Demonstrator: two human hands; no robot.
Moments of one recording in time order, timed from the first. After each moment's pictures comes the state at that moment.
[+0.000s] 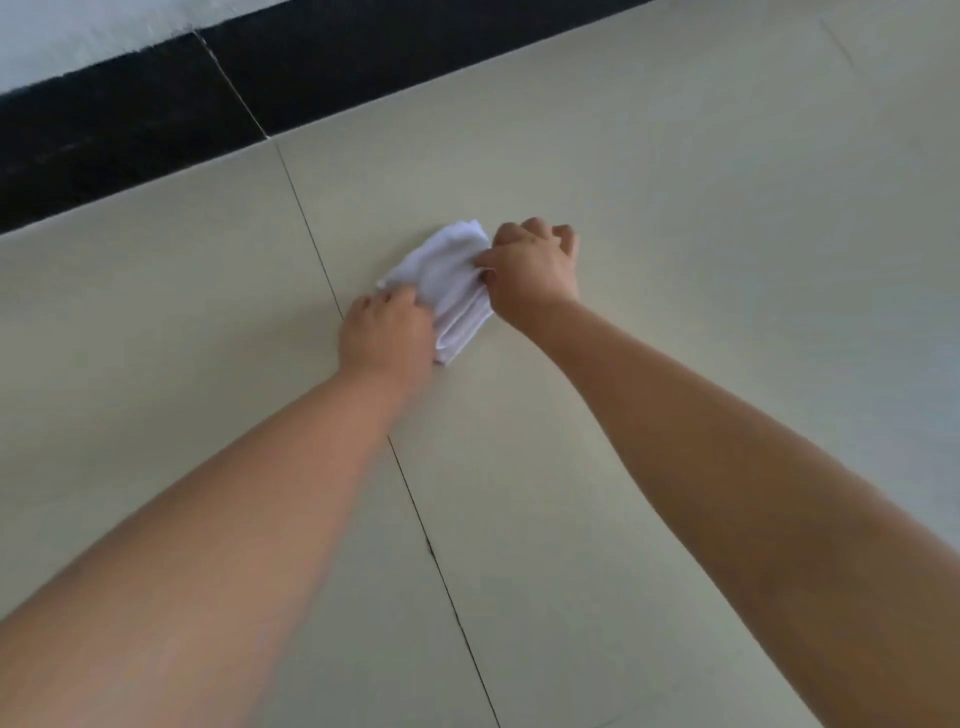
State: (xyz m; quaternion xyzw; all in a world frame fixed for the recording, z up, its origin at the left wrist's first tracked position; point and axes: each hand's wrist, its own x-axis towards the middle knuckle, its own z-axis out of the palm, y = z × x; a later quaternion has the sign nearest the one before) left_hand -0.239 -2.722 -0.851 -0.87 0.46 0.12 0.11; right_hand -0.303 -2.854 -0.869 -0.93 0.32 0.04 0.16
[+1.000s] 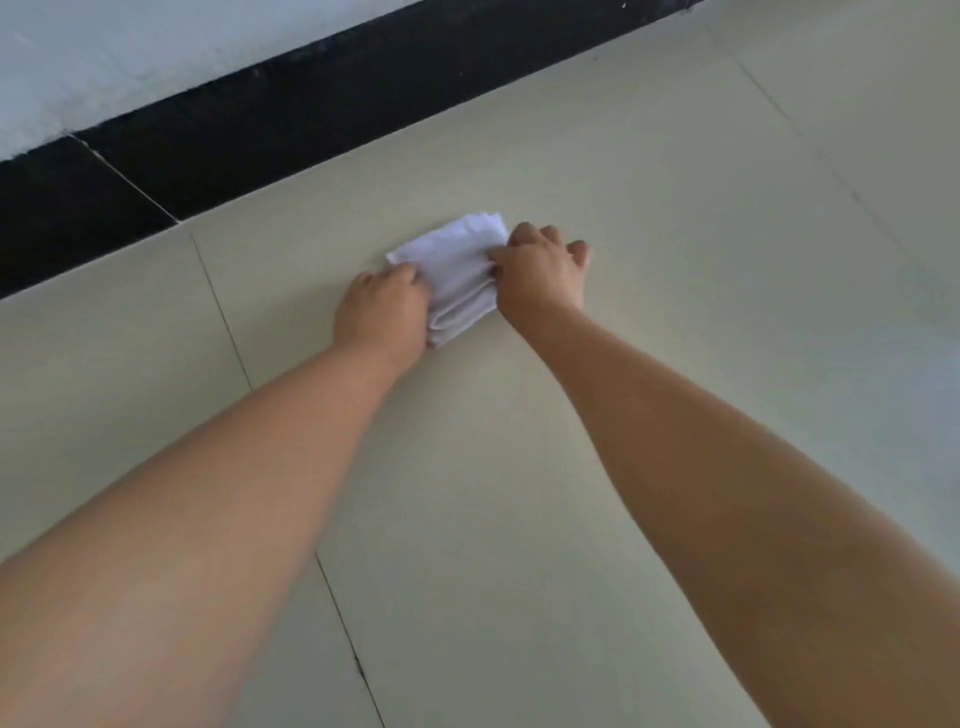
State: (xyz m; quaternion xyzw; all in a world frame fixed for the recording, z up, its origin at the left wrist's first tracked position) left_hand -0.223 -2.833 -0.860 -0.85 0.51 0.08 0.10; right_hand -0.315 -2.943 -0.872 -0.90 0.41 0.01 0.17
